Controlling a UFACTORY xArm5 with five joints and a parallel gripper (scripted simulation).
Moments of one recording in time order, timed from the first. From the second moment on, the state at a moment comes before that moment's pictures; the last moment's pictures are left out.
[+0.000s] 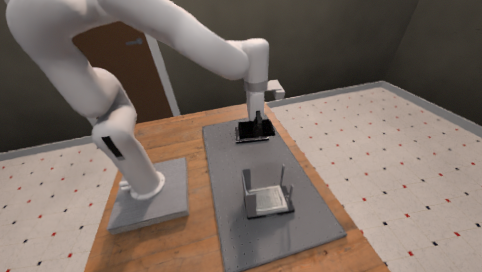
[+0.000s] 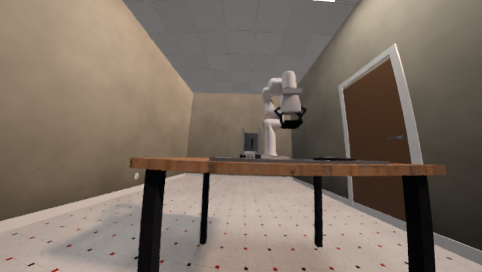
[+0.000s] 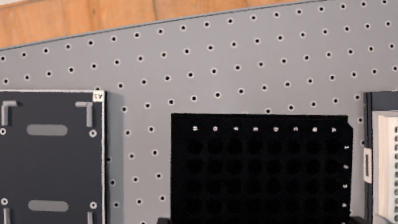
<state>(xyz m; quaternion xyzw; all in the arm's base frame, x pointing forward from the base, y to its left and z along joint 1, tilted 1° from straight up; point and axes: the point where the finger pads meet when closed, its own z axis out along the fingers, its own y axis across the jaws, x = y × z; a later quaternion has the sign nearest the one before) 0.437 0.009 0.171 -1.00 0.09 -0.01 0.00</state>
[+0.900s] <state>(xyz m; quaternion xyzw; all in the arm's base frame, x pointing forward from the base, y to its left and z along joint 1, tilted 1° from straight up) 0.452 0.087 0.170 -1.00 0.09 -0.01 0.00</state>
